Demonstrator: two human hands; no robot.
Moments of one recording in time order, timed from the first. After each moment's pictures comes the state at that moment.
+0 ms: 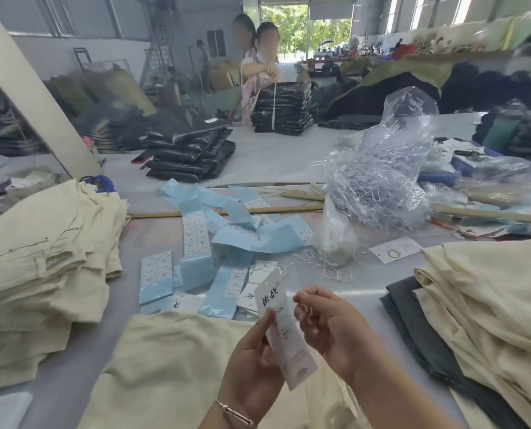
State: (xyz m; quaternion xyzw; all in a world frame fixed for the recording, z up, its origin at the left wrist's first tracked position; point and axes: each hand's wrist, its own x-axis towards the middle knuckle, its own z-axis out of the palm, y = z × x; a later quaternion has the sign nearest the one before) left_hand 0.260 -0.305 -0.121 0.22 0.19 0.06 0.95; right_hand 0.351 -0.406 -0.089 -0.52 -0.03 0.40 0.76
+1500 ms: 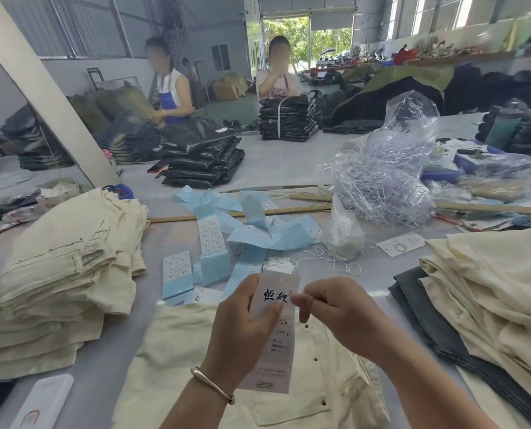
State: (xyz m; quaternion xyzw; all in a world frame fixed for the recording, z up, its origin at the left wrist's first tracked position) left_hand 0.202 -0.282 -0.068 0.84 0.14 0.28 0.45; right_hand 0.310 -0.426 -0.044 -0.81 -0.41 0.12 0.41
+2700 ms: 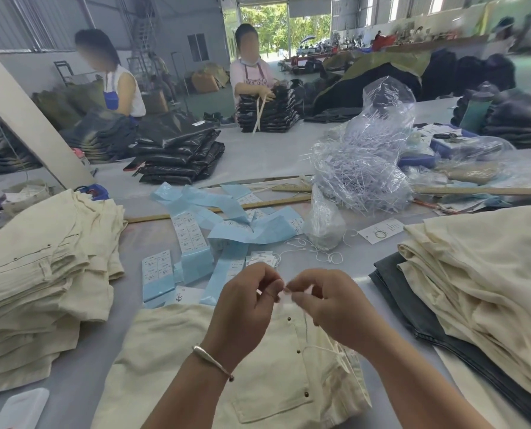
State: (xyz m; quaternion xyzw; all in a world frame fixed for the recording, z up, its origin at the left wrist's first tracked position) left_hand 0.241 -0.295 -0.066 0.87 0.06 0.26 0.41; right_hand 0.316 -0.441 -0.050 -0.81 -0.33 0.11 0.47
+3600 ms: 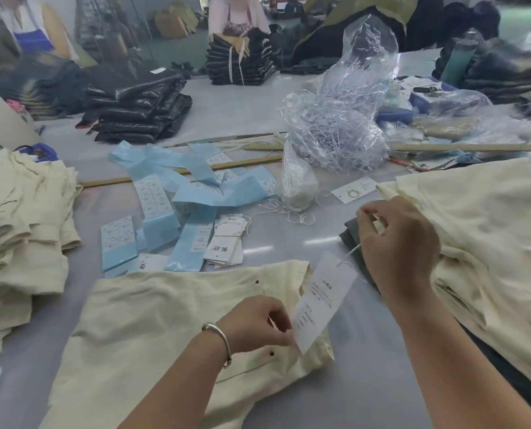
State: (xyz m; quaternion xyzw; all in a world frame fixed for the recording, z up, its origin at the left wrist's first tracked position) left_hand 0.271 -0.326 -0.156 0.91 0.06 -0.17 0.37; right_hand 0.372 -0.512 -0.072 -0.88 -0.10 -0.31 0.34
